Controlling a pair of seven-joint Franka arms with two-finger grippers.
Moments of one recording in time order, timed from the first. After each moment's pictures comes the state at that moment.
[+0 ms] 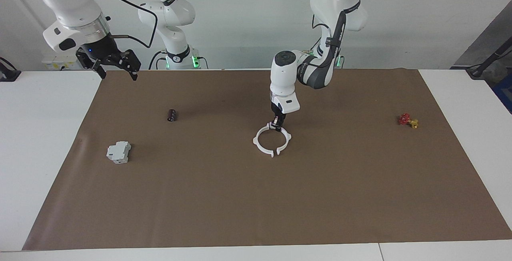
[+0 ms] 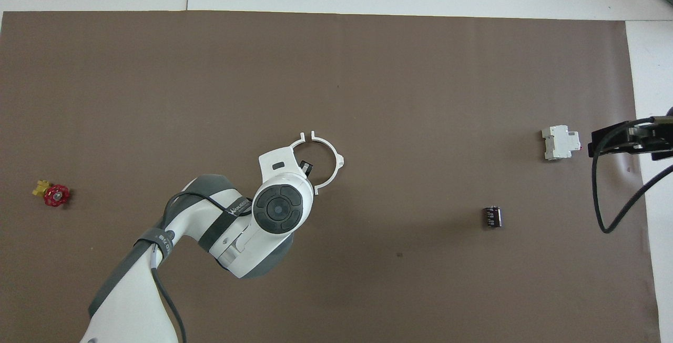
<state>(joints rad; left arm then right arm) -0.60 0.24 -0.07 -2.17 0.20 2.53 -1.86 0.03 -0.04 -0.05 -1.60 -0.03 1.51 0.06</state>
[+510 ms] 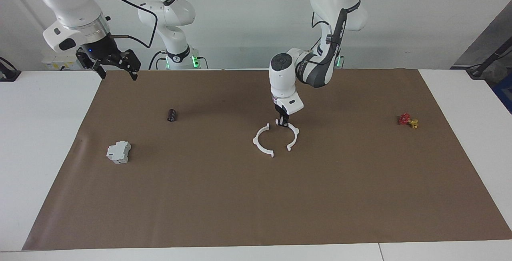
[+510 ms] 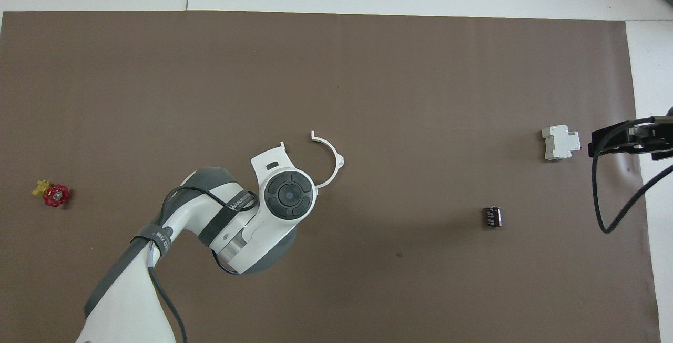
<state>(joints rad) -0.60 0.24 -0.07 -2.12 0.23 2.30 -1.98 0.03 -0.04 -0.05 -1.60 -0.03 1.51 0.06</state>
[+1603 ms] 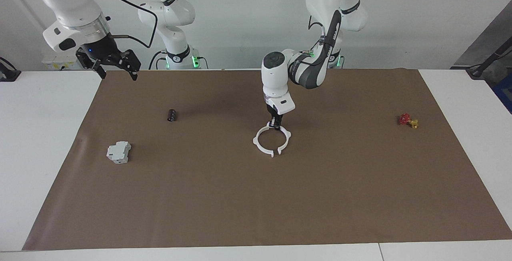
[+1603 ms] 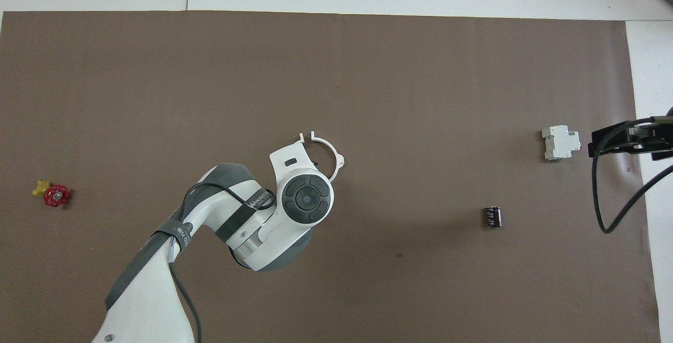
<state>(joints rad) -0.63 0.29 -0.08 -2.06 0.25 2.36 -1.98 0.03 -0.04 -0.05 -1.60 -0.03 1.51 0.06</state>
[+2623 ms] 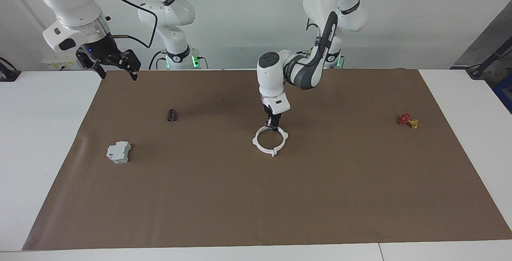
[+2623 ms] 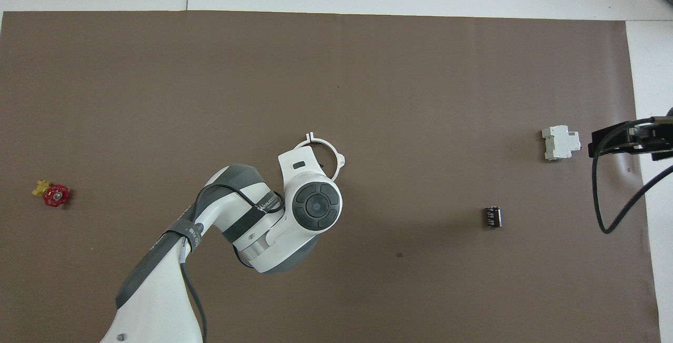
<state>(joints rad) -0.65 0.30 -0.08 -2.05 0.30 2.37 -1.98 0.03 -0.04 -0.05 -1.60 -0.03 1.51 0.06</state>
